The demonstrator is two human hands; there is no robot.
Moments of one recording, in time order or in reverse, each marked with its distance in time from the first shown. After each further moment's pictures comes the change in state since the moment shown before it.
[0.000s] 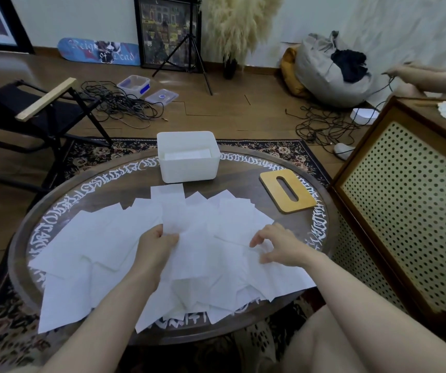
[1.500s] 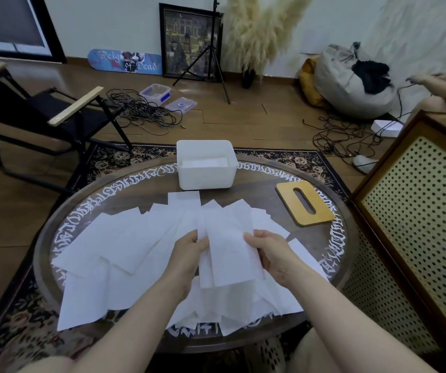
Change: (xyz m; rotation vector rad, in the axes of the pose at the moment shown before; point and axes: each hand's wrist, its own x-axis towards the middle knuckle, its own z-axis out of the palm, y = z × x) left_hand -0.006 0.001 0.021 -0.108 -0.148 -0.019; right_hand 0.004 -0.082 0.005 1.363 0.119 0.311
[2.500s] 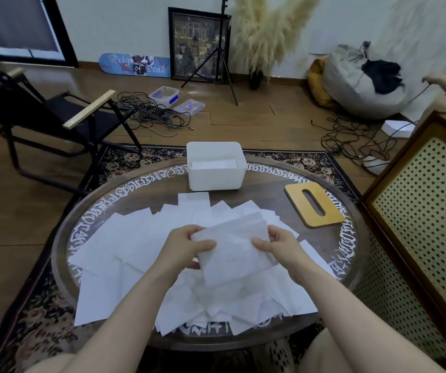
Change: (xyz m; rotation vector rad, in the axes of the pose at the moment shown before) left_hand 0.011 0.013 -0.037 0.229 -0.041 0.077; right_hand 0.002 -0.001 -0.007 -0.204 -0.023 -0.189
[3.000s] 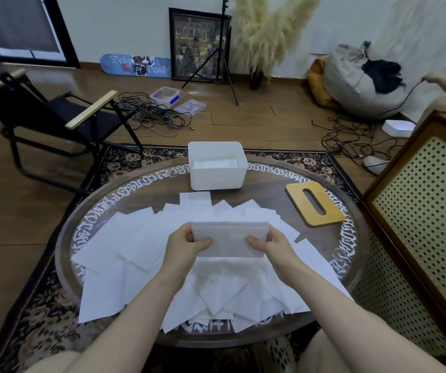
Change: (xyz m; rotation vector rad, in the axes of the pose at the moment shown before) left_hand 0.003 -0.016 0.008 -0.206 0.142 0.120; right_hand 0.000 0.008 0.019 0.129 -0.024 -0.072
